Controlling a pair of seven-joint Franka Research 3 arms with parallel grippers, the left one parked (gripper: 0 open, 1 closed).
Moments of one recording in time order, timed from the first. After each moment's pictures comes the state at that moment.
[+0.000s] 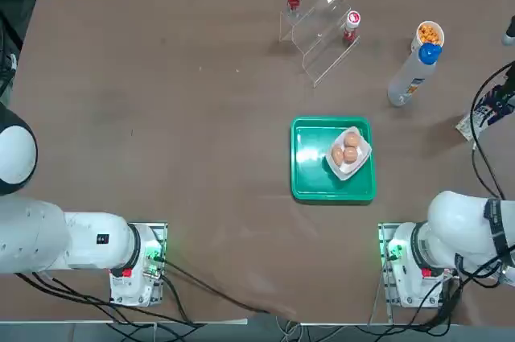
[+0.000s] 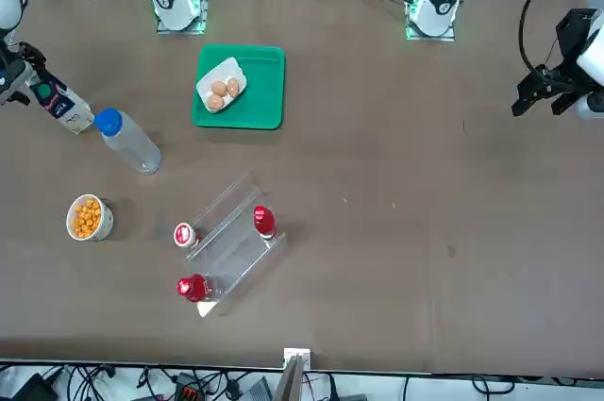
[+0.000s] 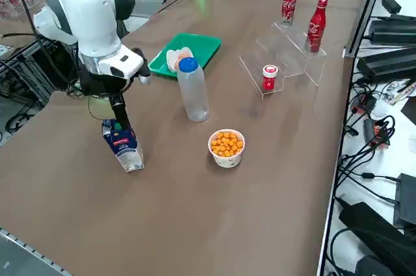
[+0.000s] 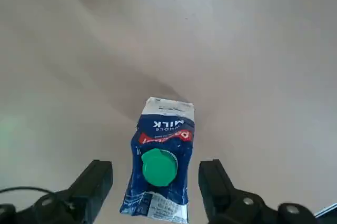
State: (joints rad) arm -0.50 -0.07 -0.06 -2.25 -0.18 2.11 -1.27
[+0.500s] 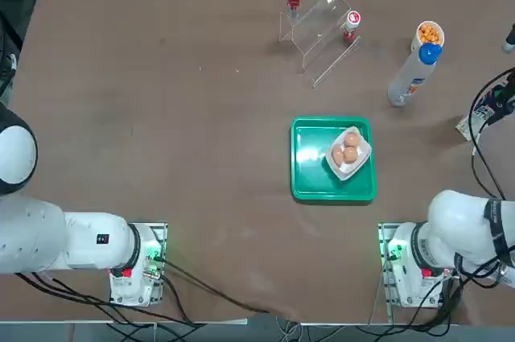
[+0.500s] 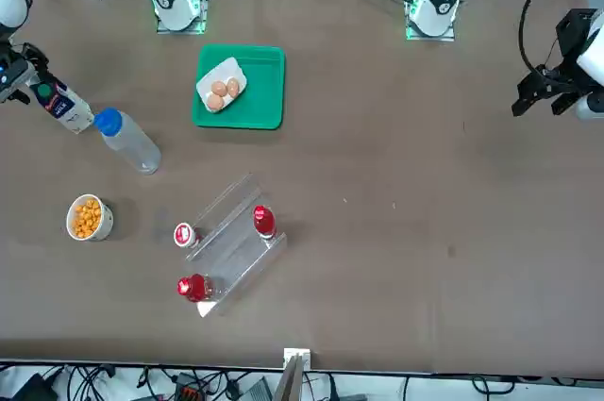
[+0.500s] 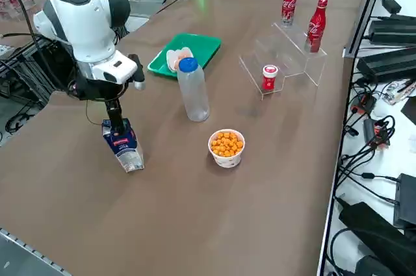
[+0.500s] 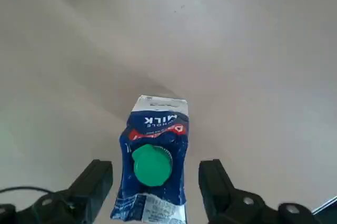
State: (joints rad) arm -0.53 -0.08 -0.07 -2.31 -0.18 2.21 -1.26
